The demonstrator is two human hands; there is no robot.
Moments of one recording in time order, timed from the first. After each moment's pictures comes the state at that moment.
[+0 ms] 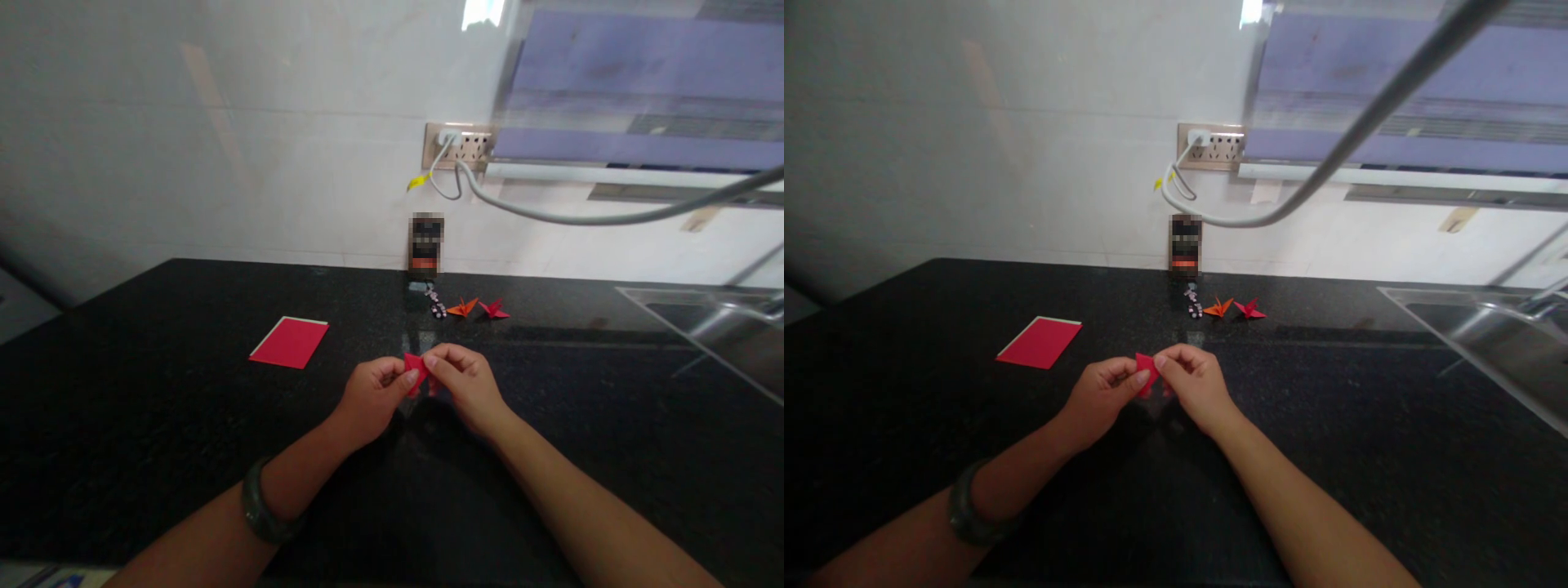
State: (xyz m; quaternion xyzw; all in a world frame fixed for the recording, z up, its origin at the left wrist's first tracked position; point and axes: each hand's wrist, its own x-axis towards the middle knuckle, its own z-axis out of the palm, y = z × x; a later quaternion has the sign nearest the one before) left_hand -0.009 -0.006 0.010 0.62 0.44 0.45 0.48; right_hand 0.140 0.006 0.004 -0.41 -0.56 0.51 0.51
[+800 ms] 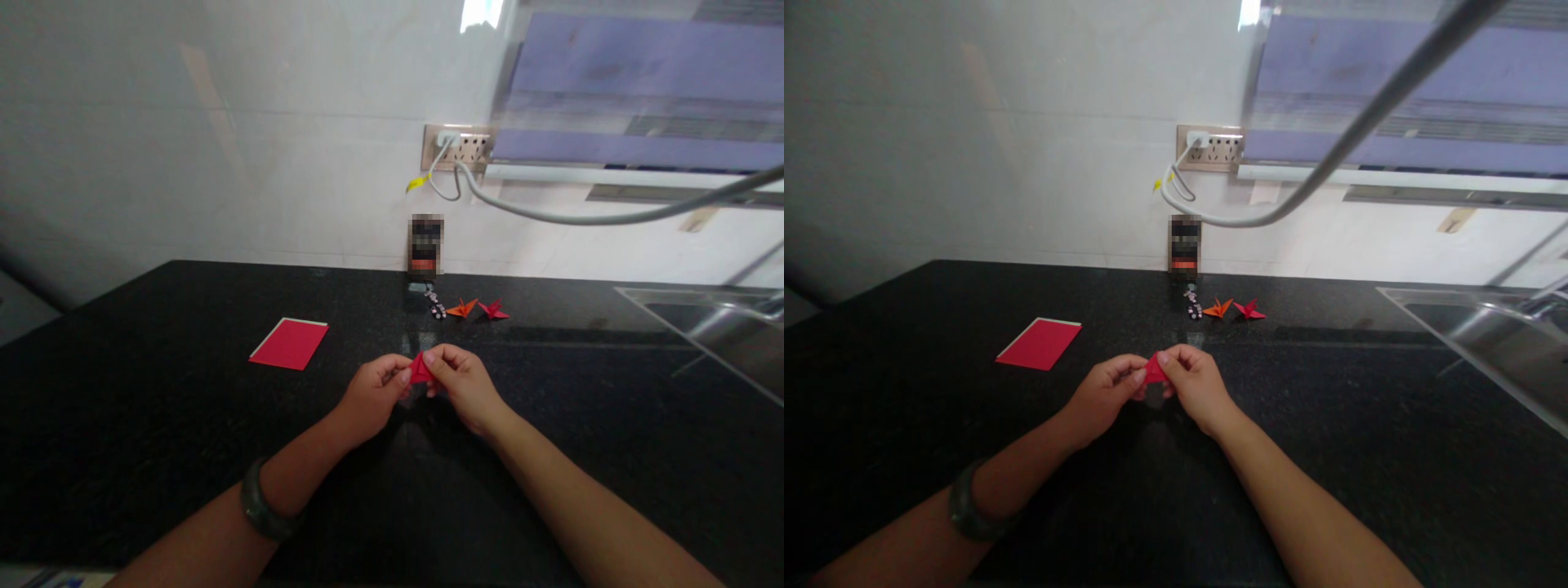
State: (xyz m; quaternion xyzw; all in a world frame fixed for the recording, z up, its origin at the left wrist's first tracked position) left_hand -0.010 0.004 -0.003 0.62 0.43 0.41 0.51; right_hand 0.138 0.010 0.000 -0.43 -0.55 0.53 0.49
